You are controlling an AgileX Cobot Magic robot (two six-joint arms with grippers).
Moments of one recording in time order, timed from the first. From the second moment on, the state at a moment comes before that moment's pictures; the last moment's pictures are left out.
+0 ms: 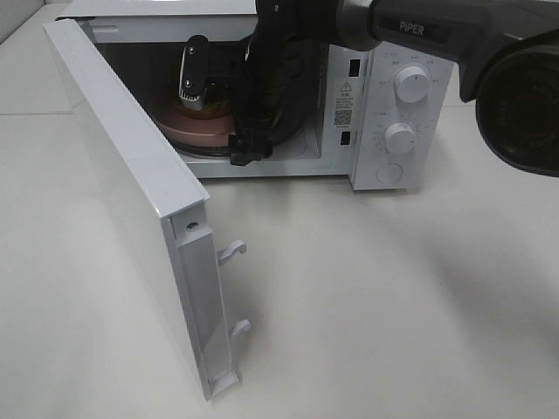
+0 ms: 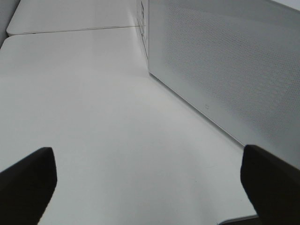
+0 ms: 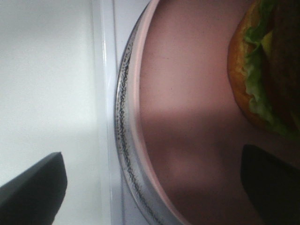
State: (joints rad) left arm -0.02 0.00 -0.50 -0.15 1.05 0.15; right arm 0.60 2.44 -2.16 0.08 0.77 -1.08
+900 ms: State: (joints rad) left arm -0.02 0.00 -0.50 -0.15 1.05 0.15; right arm 0.60 2.53 -2.17 0.11 0.74 -1.08
